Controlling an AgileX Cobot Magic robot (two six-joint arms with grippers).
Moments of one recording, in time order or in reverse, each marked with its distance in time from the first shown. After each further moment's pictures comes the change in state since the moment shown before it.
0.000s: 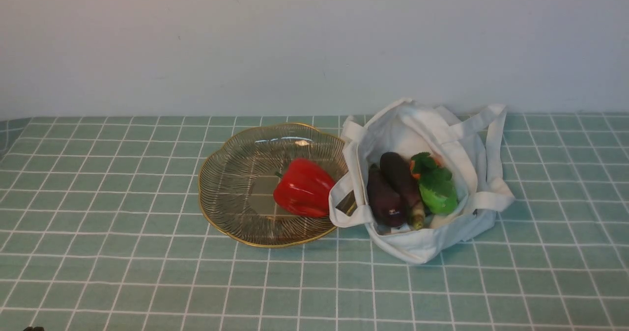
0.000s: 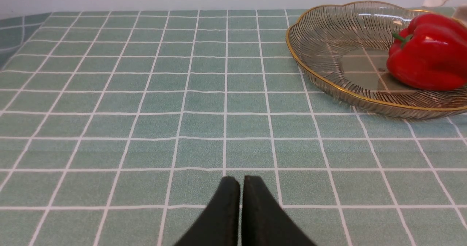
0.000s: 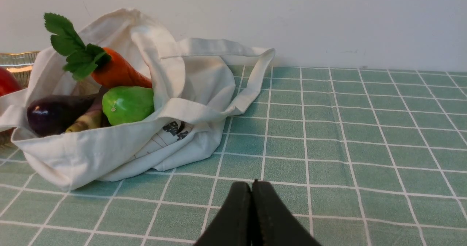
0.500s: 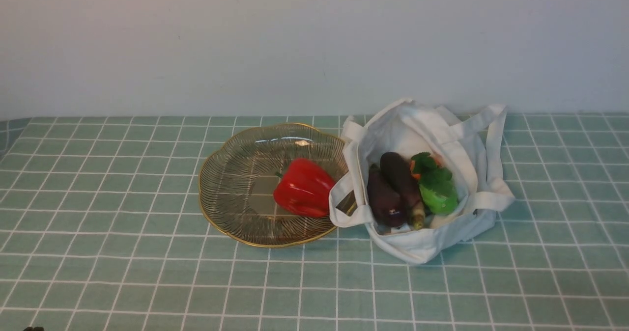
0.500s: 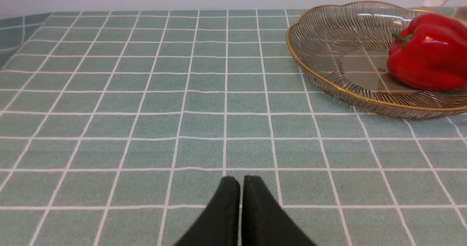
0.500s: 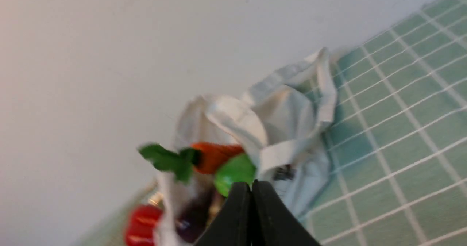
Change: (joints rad) right arm 0.000 0.000 0.002 0.565 -0.115 0.238; left arm 0.000 0.000 0.000 0.000 0.000 0.000
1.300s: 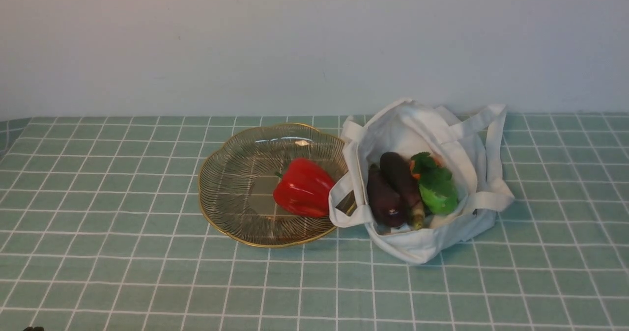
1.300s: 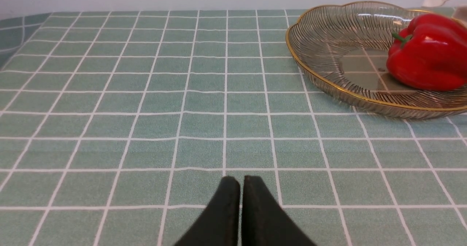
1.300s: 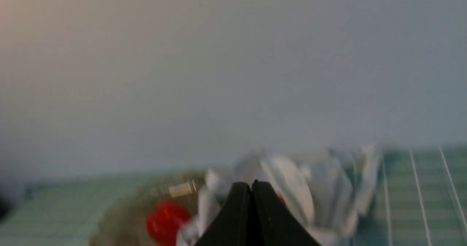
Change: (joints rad) right arm 0.000 0.489 -0.755 -0.219 0.516 -0.280; left arm 0.000 0.000 0.000 0.000 0.000 0.000
